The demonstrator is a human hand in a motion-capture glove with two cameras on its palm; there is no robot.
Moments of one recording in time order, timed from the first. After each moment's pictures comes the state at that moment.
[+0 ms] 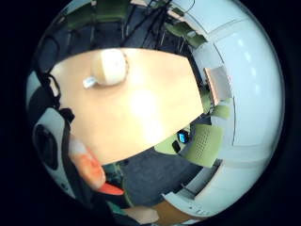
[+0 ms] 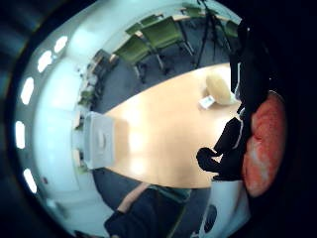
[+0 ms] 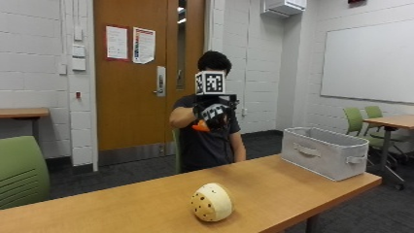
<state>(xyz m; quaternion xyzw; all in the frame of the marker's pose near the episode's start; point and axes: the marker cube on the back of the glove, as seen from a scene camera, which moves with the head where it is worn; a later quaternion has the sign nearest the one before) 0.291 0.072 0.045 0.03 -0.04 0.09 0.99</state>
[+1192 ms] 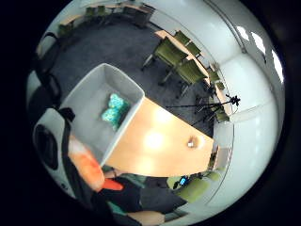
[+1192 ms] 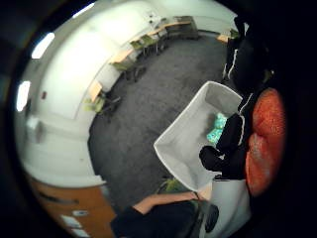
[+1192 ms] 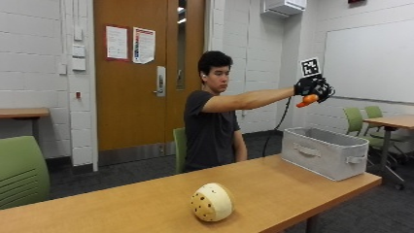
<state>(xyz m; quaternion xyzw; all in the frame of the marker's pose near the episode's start) -0.204 -0.011 -0.081 0.12 -0.10 -0.33 0.93</state>
